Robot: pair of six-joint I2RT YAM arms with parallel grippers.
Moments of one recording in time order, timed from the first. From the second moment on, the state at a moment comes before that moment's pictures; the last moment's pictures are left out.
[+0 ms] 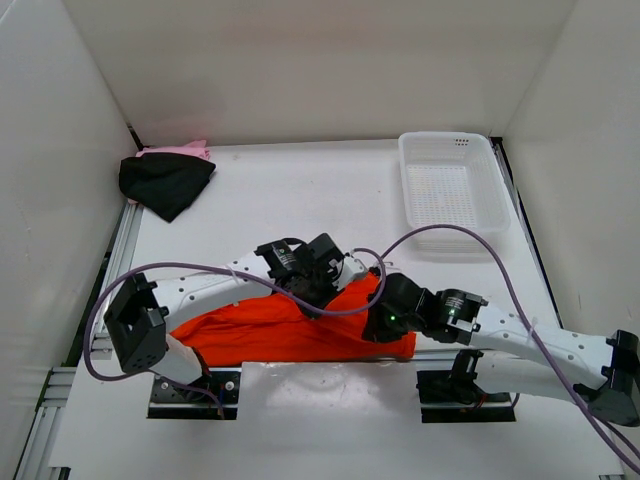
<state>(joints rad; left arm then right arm) -1.02 1.52 1.18 -0.84 0.14 -0.01 1.13 0.92 0.70 -0.70 0.03 0.83</state>
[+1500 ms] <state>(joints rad) -0.84 1.62 1.12 -0.63 -0.29 0.00 0.63 1.44 0.92 -0.65 0.11 0.59</state>
